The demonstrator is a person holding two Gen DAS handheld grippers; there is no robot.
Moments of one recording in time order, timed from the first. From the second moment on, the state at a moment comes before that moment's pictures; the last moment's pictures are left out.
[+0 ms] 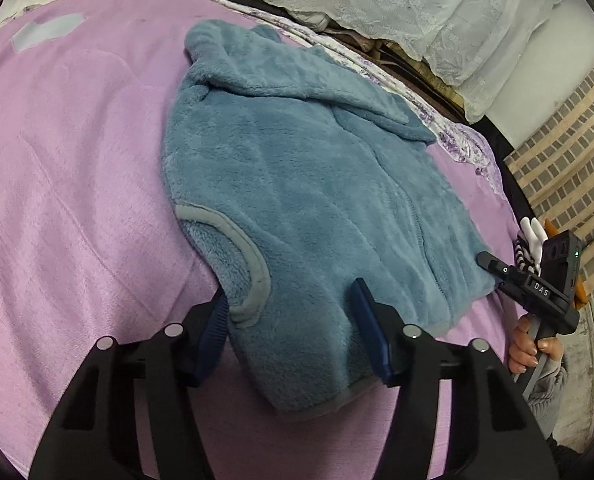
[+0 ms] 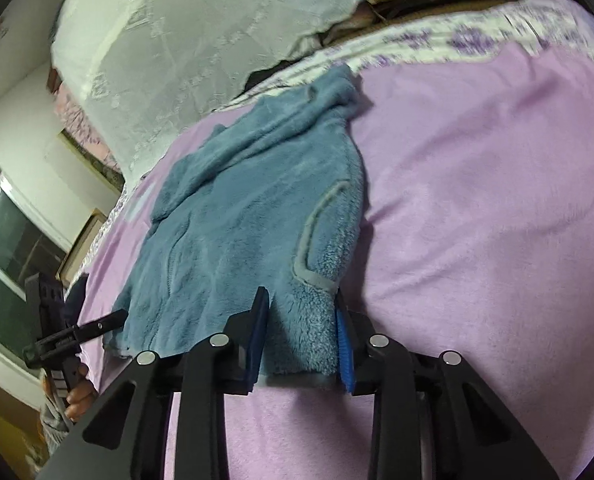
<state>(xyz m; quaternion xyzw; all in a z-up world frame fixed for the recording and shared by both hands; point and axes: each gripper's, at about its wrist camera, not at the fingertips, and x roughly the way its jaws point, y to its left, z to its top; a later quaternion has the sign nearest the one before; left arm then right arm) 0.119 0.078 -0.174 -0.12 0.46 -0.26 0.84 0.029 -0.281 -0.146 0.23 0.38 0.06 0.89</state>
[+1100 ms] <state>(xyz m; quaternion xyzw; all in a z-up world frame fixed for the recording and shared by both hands) 0.100 0.074 -0.160 -0.09 0.42 -0.24 0.87 0.018 -0.283 -0.132 0.23 0.34 0.06 0.91</state>
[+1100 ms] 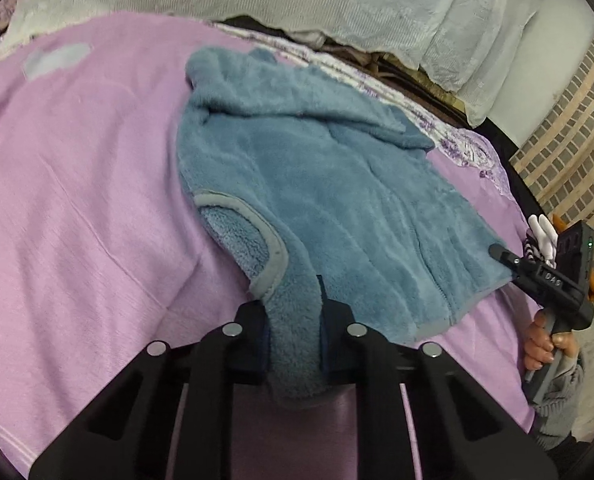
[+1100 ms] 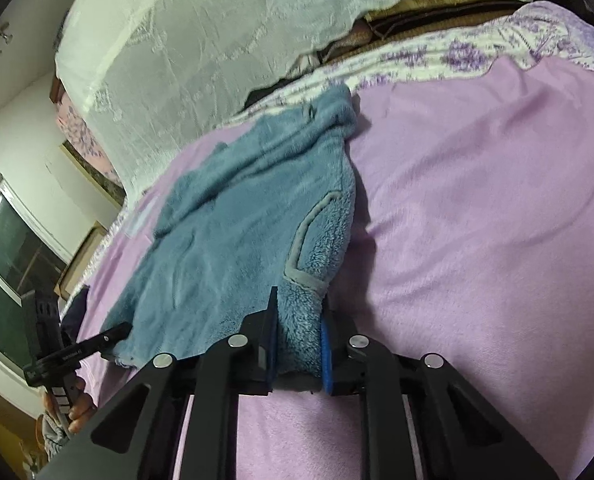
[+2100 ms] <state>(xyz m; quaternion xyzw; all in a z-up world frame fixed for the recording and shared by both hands) 0.176 0.062 -0.085 -0.07 0.37 -0.21 0.90 0.101 -0.283 -0.053 0.24 0.32 0.10 0.91</state>
